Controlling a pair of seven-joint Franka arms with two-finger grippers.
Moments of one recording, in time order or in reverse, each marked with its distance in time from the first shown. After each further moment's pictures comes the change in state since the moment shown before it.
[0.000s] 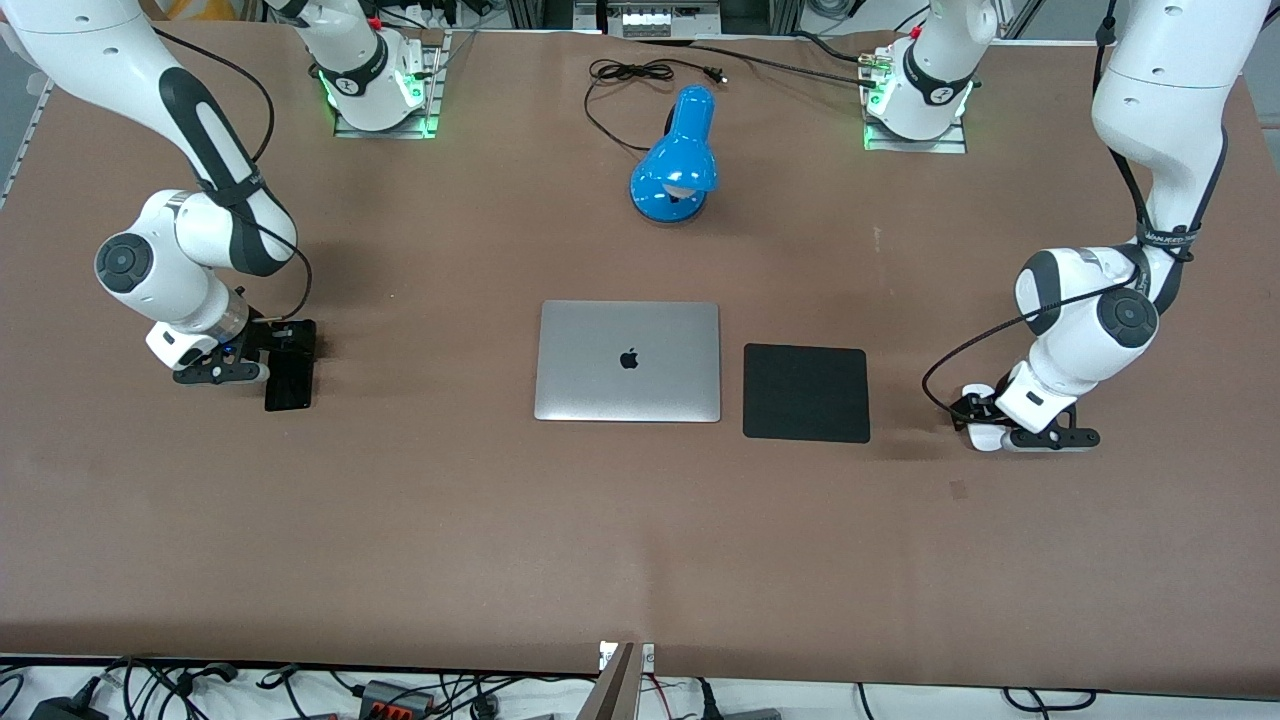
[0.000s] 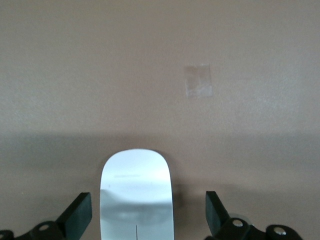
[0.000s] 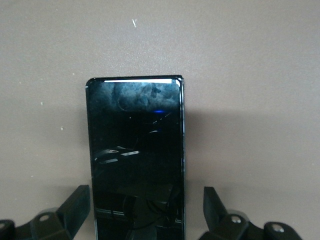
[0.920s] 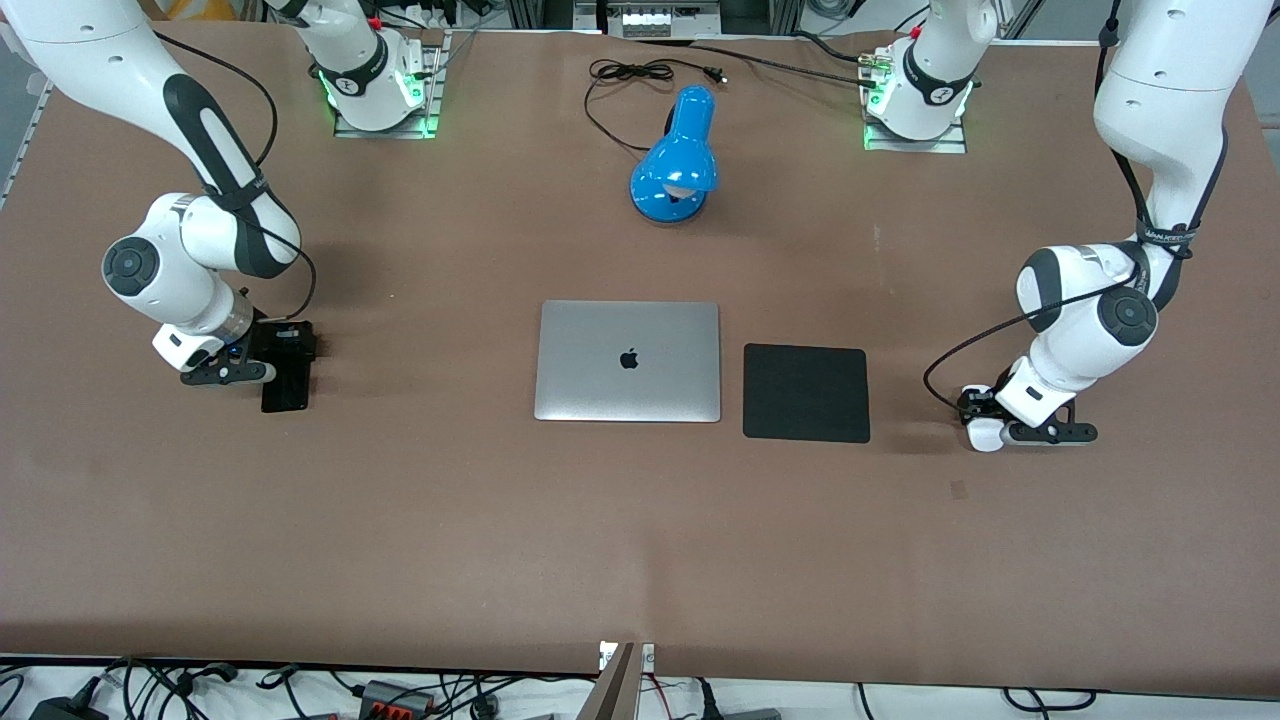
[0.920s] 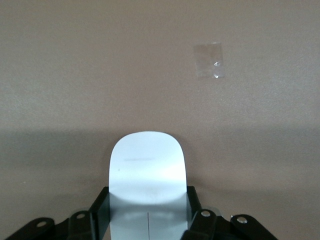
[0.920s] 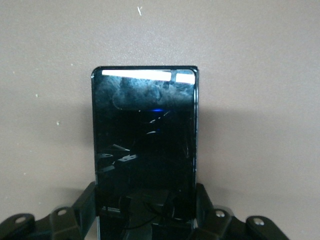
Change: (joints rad) left arm 0.014 0.000 0.001 -0.015 0.000 0.000 0.023; right arm 0.000 0.016 0.000 0.000 0.000 0.009 -0.029
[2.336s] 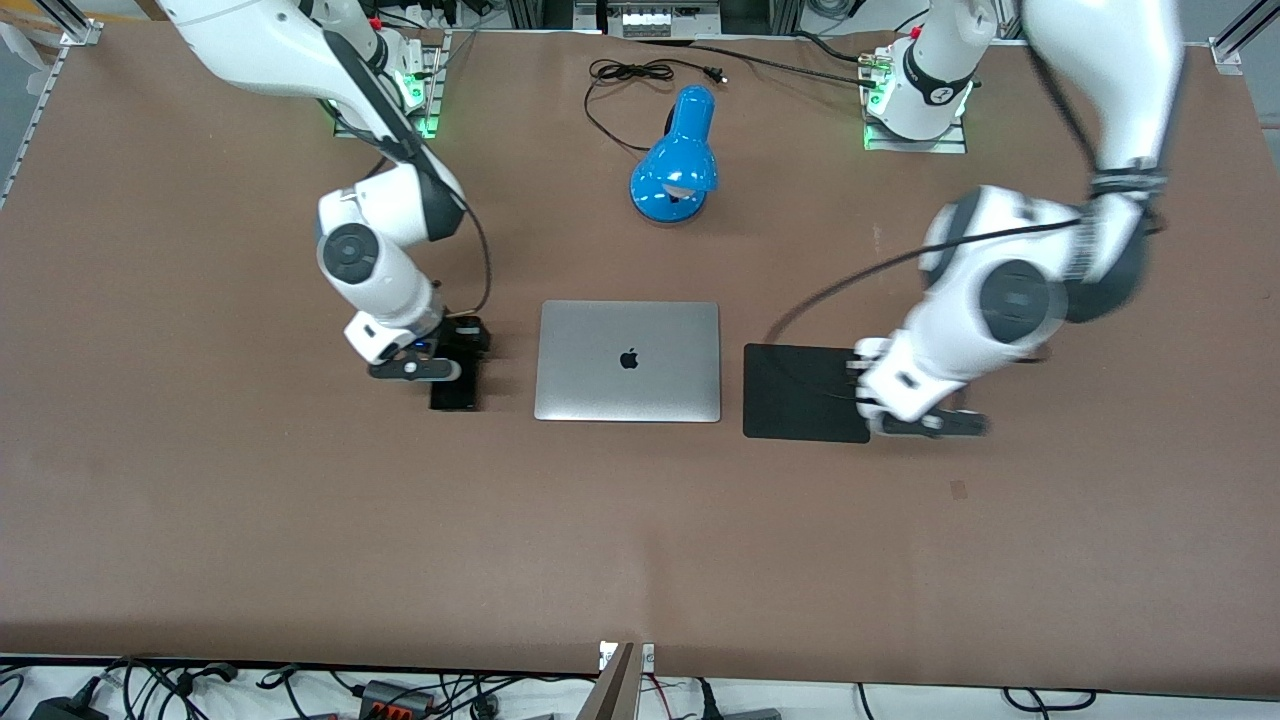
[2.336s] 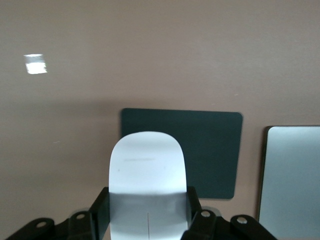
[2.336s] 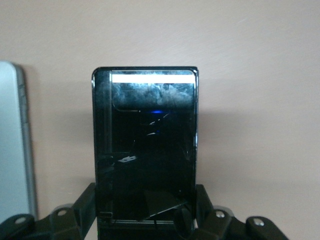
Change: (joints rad) left arm -0.400 -0.113 -0.044 0.344 0.037 -0.633 -0.446; right arm 0.411 0.030 0.151 0.136 0.003 -0.092 0.648
